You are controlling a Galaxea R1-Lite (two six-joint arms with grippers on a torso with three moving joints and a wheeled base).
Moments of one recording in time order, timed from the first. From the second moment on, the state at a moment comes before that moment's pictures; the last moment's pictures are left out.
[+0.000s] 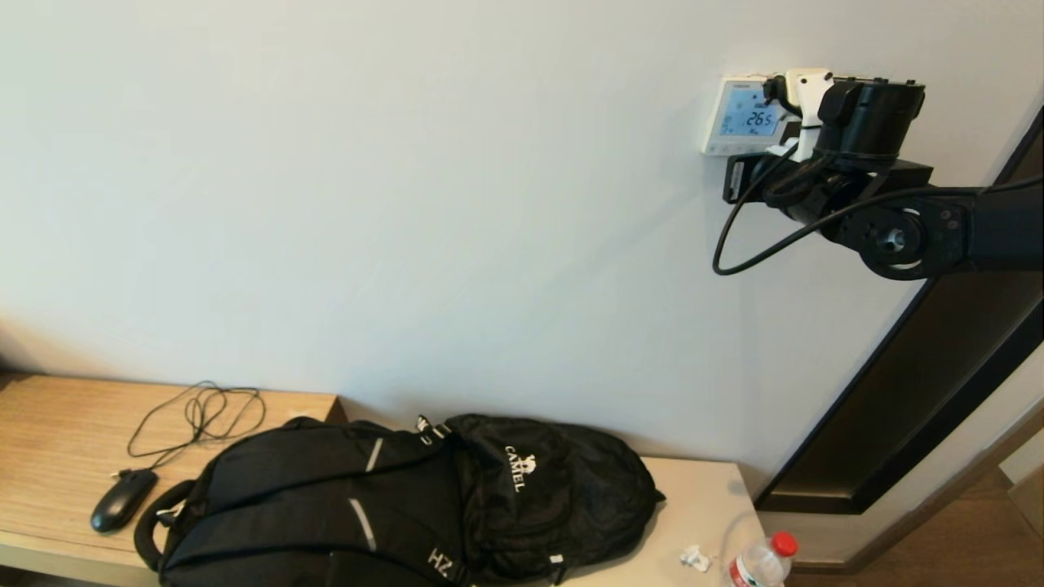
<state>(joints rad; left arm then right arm) 0.00 0.00 0.00 0.01 0.00 0.00 0.17 1.95 -1.57 -0.48 -0.26 -0.13</state>
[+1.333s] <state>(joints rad) 0.00 0.00 0.00 0.00 0.00 0.00 0.17 1.95 -1.57 -0.51 -0.26 -0.13</state>
